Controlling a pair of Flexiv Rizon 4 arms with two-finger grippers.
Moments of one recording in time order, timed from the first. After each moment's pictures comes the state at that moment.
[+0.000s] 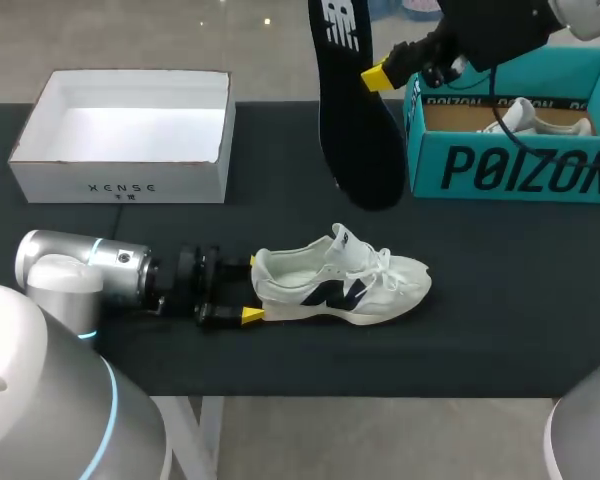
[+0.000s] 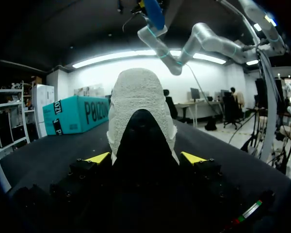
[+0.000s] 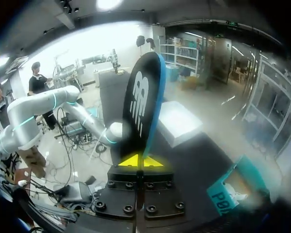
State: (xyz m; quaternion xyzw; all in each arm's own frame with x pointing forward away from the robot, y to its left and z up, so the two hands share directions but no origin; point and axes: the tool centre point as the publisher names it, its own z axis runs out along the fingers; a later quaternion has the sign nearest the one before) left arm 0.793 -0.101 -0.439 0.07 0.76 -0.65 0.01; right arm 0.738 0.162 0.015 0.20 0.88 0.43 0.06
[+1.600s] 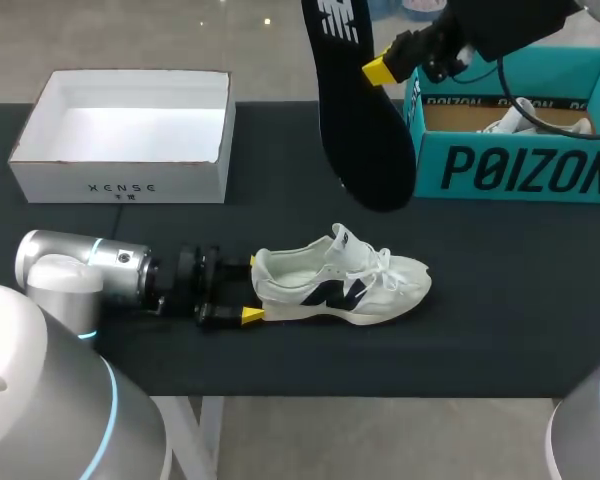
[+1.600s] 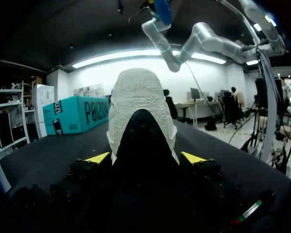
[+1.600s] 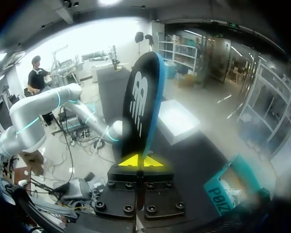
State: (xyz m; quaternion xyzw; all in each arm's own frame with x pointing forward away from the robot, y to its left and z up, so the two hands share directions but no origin) left arm 0.793 -0.101 -0.441 0.07 0.76 -0.65 0.01; right arm 0.704 0.165 0.045 0.21 0.89 0.40 0.08
